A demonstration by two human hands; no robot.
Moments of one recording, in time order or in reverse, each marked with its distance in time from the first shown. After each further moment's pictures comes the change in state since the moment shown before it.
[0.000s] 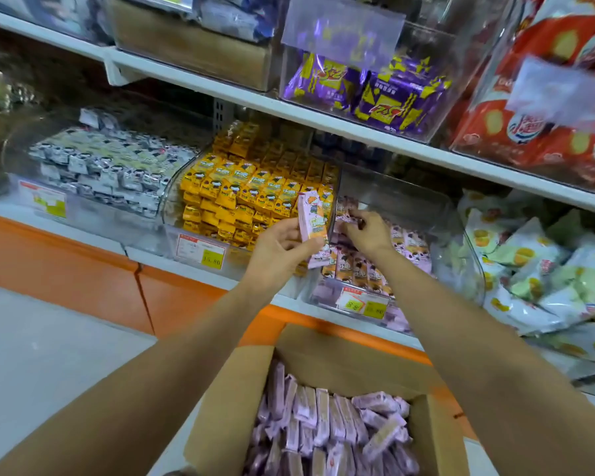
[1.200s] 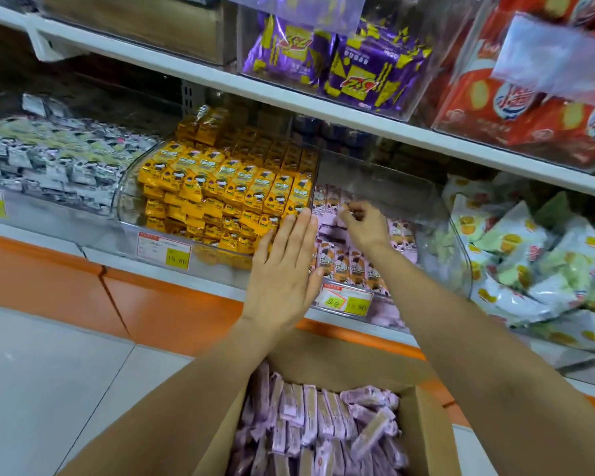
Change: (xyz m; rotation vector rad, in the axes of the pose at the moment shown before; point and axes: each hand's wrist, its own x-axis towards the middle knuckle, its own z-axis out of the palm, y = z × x) left_hand -0.005 -0.065 0.035 1.397 0.067 0.572; right_hand 0.019 0.038 -0.002 0.075 0.130 0.042
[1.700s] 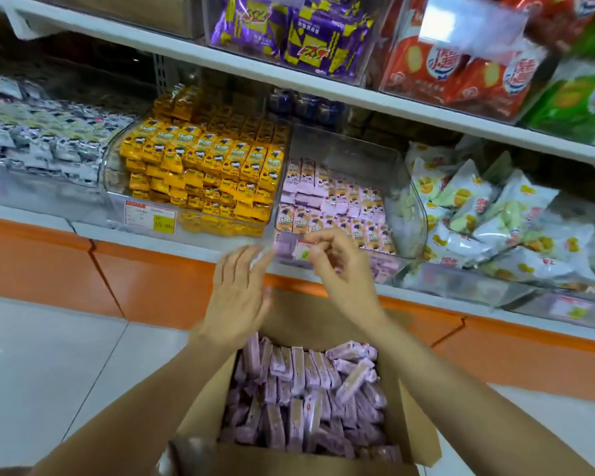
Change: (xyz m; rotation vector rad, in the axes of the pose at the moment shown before) left_hand -0.093 -0.005 -0.013 -0.130 -0.033 0.055; right_hand -0.209 -0.017 -0.048 0.407 -0.090 -0.397
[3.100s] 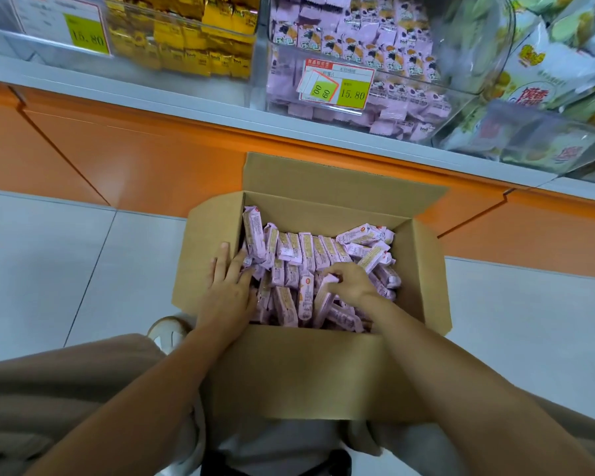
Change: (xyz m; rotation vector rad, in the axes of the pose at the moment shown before) left_hand -0.194 -0.002 0.109 0.012 -0.582 -0.200; right_hand -0.181 0.207 0.033 -0.359 -0.485 0.911
